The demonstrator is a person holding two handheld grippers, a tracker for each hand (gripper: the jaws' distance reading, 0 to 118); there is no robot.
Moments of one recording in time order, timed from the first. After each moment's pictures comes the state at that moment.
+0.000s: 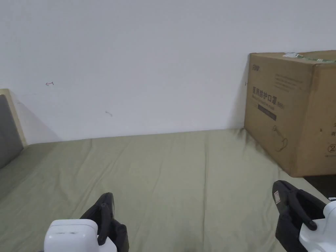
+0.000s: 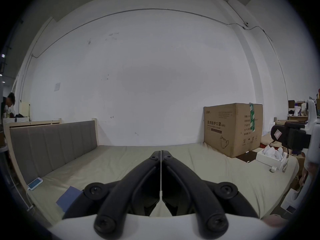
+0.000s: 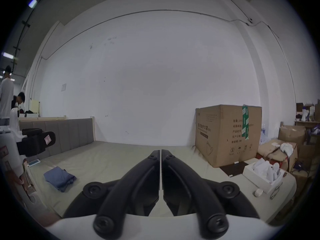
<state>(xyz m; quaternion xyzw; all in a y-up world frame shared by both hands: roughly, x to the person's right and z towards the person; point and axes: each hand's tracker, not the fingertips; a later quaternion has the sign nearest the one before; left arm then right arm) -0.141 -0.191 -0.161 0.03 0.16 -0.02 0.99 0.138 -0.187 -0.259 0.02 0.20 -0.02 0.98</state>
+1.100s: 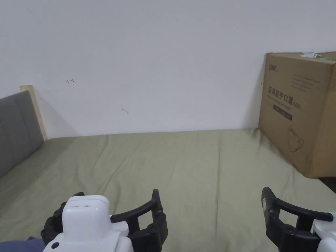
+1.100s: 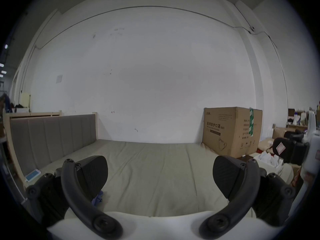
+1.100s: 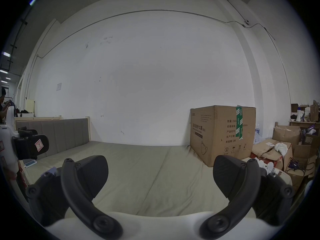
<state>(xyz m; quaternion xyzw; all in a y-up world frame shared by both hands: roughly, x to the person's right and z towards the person) -0.157 -0.183 -0.151 0.03 0.16 0.02 0.99 0.133 -0.183 -0.247 0.02 0.18 0.00 0.98</state>
